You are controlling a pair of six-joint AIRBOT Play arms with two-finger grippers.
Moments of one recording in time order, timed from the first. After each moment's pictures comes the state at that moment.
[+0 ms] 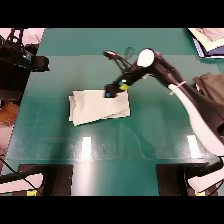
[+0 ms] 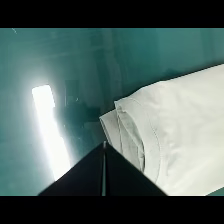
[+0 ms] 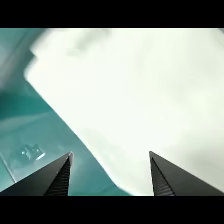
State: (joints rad) left arm 0.01 -1.38 1.65 1.33 -1.33 -1.38; right arm 0.46 -1.69 1.67 -0.96 1.30 1.30
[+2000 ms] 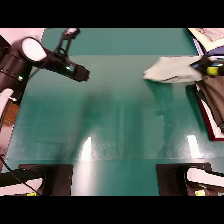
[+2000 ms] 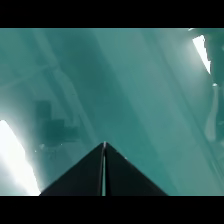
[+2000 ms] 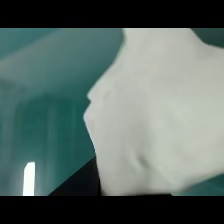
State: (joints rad) left arm -0.34 -1.39 1.52 1.20 -1.12 -1.38; right arm -0.43 -1.36 1.33 -0.76 0.98 1.24
